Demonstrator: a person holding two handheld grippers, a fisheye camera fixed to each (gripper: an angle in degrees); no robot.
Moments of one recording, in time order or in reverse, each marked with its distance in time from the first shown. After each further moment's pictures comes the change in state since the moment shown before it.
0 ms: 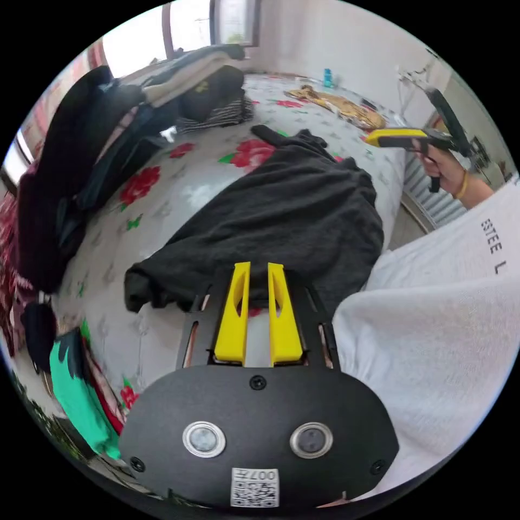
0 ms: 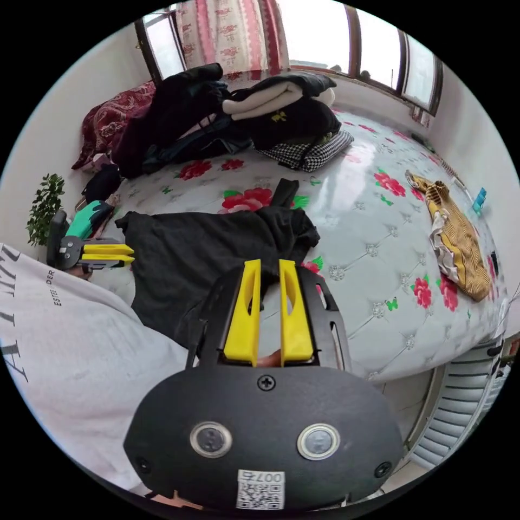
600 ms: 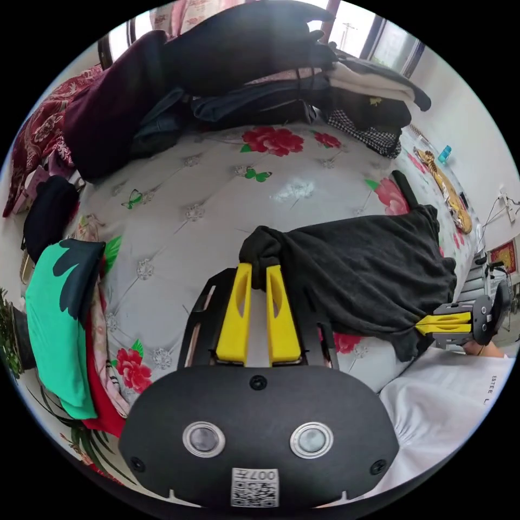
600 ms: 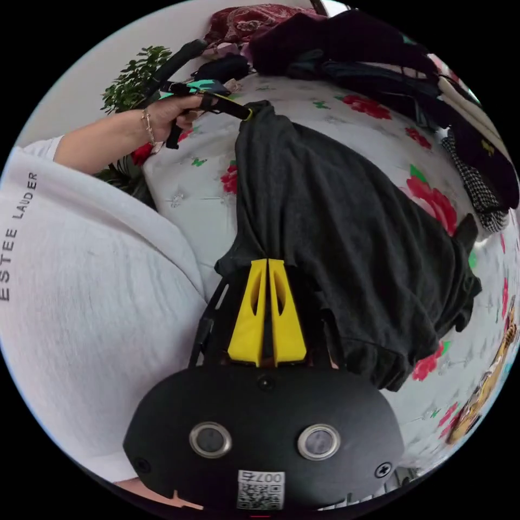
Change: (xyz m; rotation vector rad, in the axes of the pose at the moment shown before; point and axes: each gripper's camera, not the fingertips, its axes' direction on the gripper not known) left arm -0.117 0.048 0.030 -0.019 -0.130 -0.585; right arm -0.158 0.022 0.116 -0.354 -0.334 -0.604
